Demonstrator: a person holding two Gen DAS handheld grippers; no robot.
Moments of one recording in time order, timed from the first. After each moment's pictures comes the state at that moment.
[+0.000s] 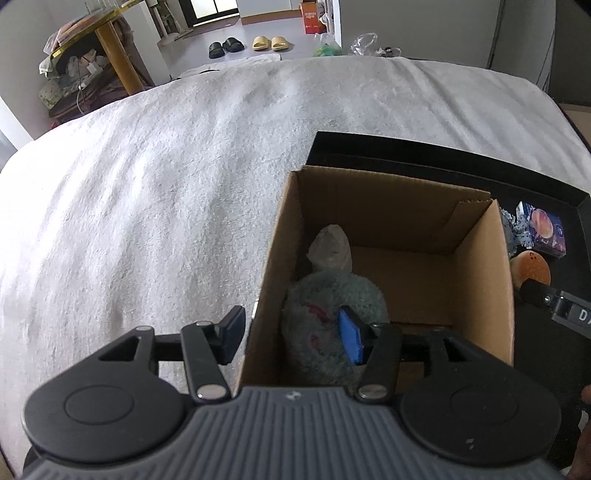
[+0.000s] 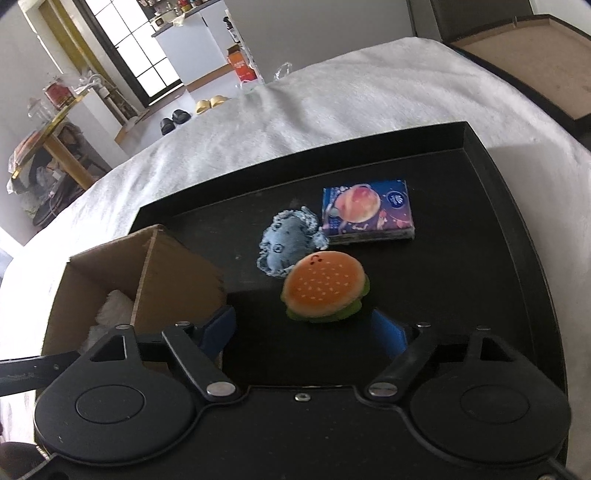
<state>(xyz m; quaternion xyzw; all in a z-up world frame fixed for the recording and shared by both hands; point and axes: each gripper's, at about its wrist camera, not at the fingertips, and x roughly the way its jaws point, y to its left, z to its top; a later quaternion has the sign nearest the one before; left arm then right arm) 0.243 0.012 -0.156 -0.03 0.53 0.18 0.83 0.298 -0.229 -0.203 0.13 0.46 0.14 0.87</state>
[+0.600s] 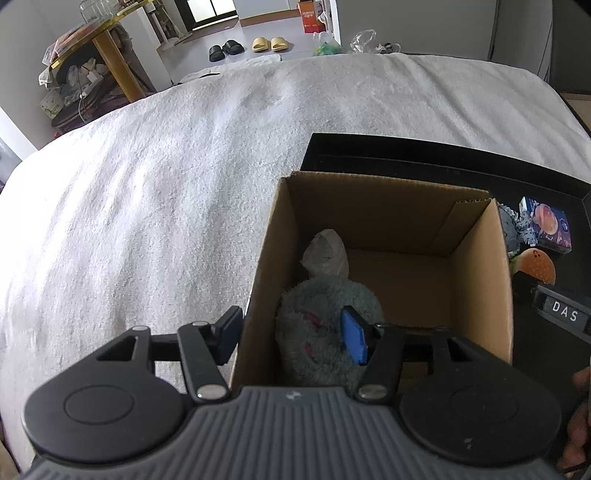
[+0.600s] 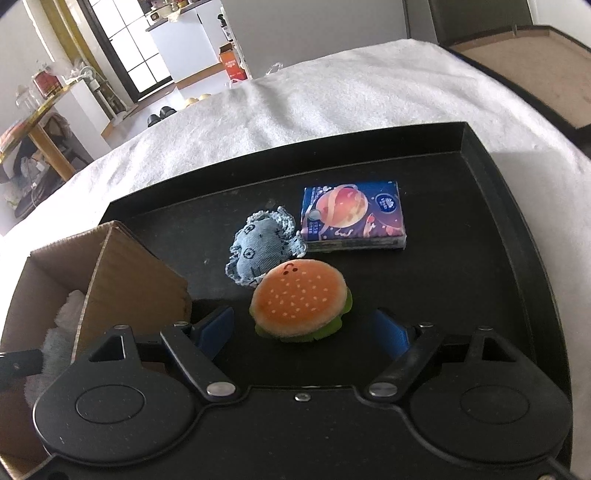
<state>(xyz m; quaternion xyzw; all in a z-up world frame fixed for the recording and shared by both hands) 0.252 0.002 -0.158 0.00 0.53 0.19 0.83 0.311 -0.225 -0.223 0.09 0.45 0.12 0.88</state>
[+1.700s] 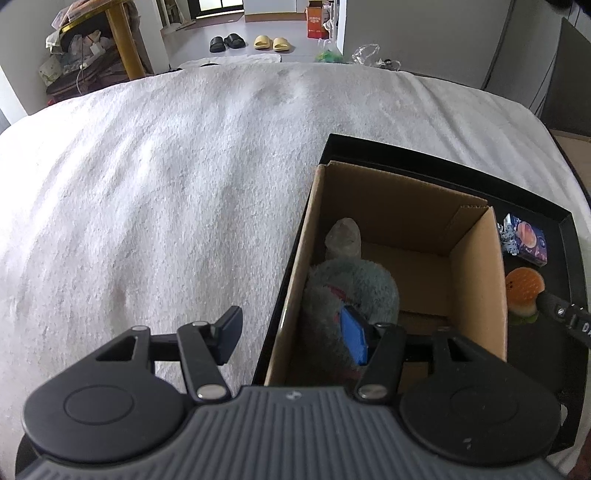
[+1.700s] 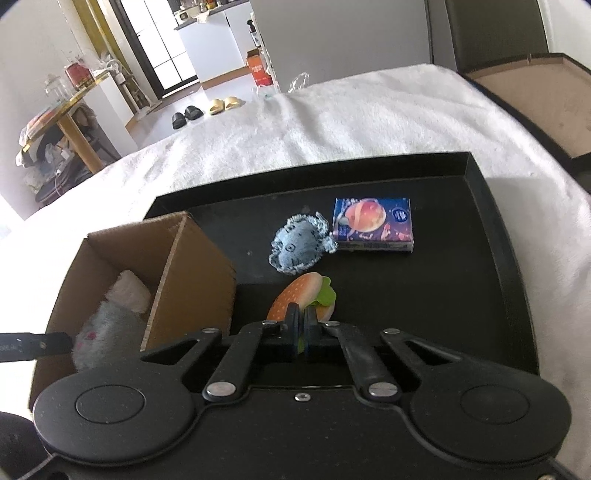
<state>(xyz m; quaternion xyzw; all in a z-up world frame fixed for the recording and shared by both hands) 0.213 0.040 -0.144 -0.08 0.51 0.16 0.84 0.273 -0.223 -0.174 0.08 0.44 0.16 0.88</state>
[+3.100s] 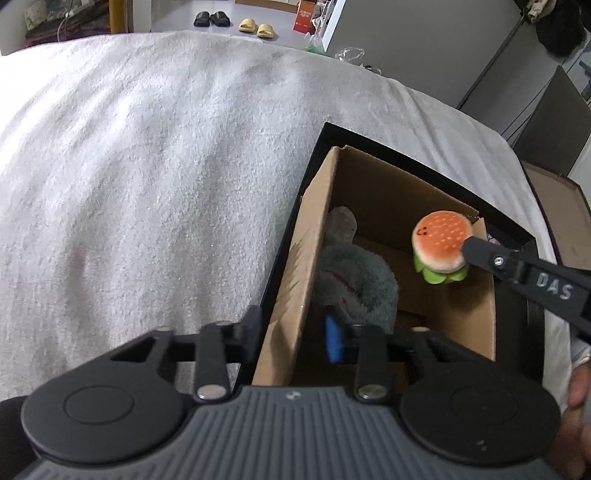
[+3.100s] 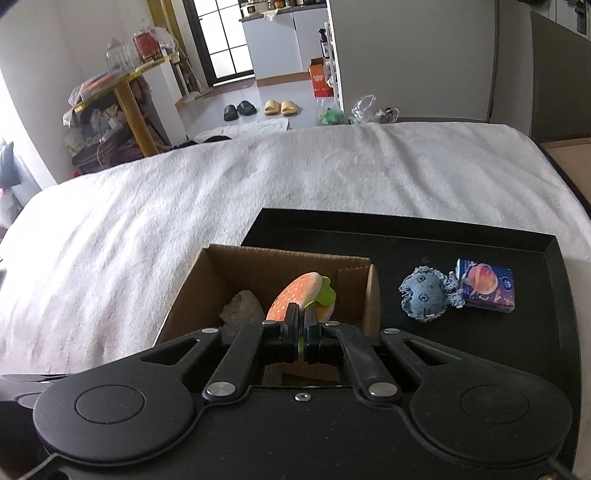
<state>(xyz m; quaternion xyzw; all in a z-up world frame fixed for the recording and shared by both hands) 0.194 0.083 -0.167 -0.19 0.50 0.10 0.84 0.261 -0.105 -0.124 0.00 0.41 0.21 0.89</state>
